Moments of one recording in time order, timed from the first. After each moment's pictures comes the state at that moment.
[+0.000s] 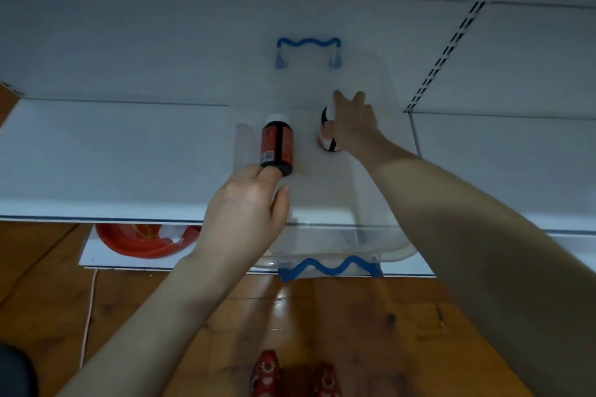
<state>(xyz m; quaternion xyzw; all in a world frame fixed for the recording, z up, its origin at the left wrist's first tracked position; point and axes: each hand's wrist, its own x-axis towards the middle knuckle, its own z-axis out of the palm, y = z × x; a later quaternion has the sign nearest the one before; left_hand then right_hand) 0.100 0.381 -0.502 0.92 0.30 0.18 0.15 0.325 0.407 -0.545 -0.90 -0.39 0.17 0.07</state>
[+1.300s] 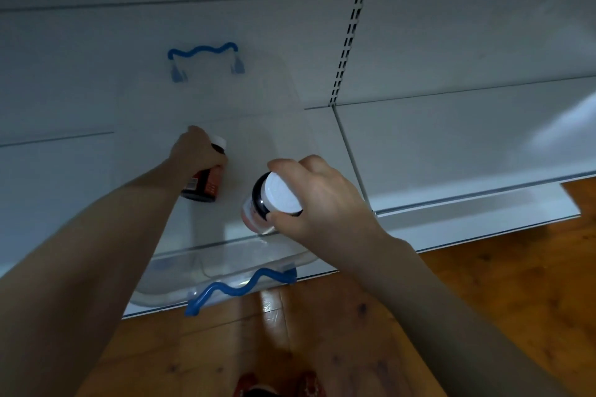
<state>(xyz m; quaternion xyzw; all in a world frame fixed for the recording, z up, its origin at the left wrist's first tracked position) 0.237 0.486 -0.582 0.83 0.49 -0.06 0.25 0.265 0.244 -0.472 -0.83 -0.48 0.18 0.22</state>
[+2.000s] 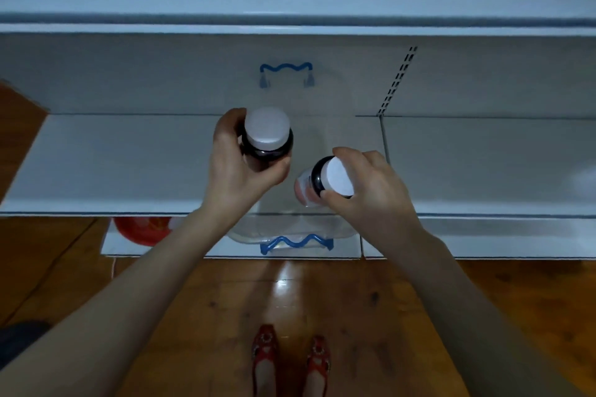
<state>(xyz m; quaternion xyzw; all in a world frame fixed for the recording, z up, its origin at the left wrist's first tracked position) 0.133 0.370 -0.428 0.78 0.36 0.34 0.39 0.250 0.237 -0.411 -0.85 -0.45 0.17 0.24</state>
